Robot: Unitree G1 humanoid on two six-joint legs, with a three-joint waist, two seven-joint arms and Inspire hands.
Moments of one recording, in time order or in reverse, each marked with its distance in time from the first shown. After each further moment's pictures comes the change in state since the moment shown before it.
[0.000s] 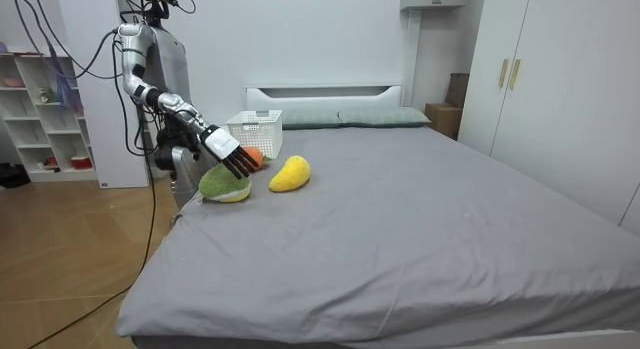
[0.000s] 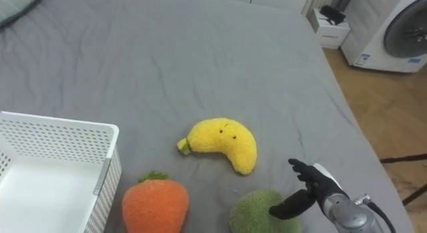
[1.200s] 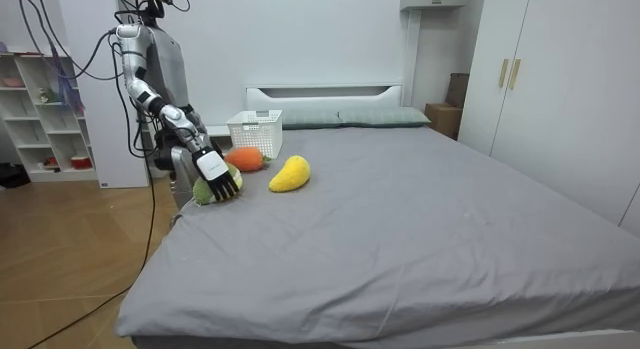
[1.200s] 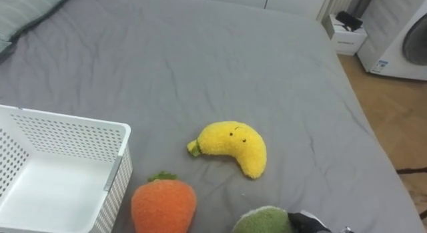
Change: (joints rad) left arm -0.017 -0.013 -0.063 0.000 -0.028 -0.006 0.037; right arm -0.005 0.052 0.114 0.285 -0.096 -0.004 -0.051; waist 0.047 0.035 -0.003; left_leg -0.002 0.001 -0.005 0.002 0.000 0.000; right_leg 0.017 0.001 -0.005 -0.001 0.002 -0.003
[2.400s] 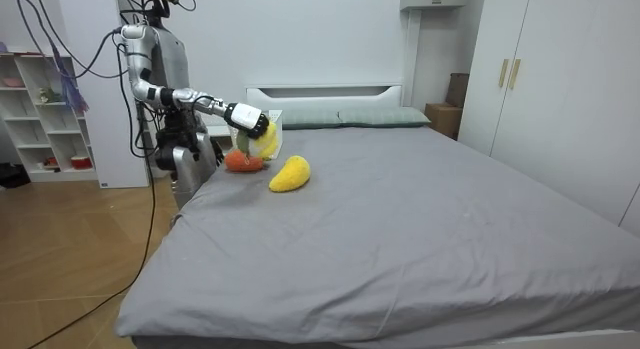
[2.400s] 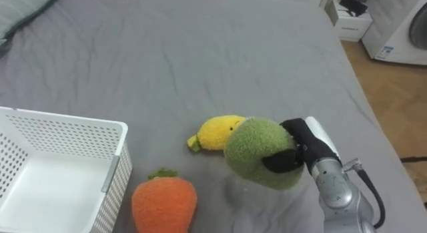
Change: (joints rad) left arm 0.003 0.004 0.001 0.009 0.001 -0.037 -0.032; right arm -0.055 -0.002 -0.075 -0.557 0.051 -0.072 -0.113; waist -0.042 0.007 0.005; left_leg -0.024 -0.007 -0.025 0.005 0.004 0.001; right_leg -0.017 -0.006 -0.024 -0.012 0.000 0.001
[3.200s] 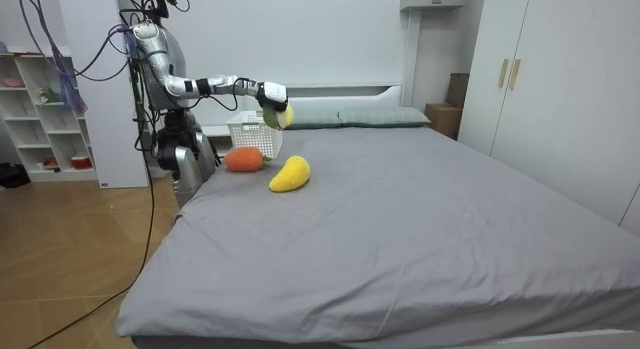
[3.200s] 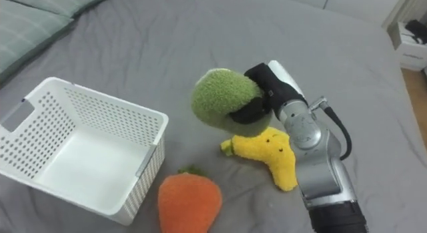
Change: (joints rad) left arm -0.057 -0.024 0.004 0.013 0.009 0.005 0.003; right arm -0.308 0.018 0.182 -0.003 0.014 0.101 0.058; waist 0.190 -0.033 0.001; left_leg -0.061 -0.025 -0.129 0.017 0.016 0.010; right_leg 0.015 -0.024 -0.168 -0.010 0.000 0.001
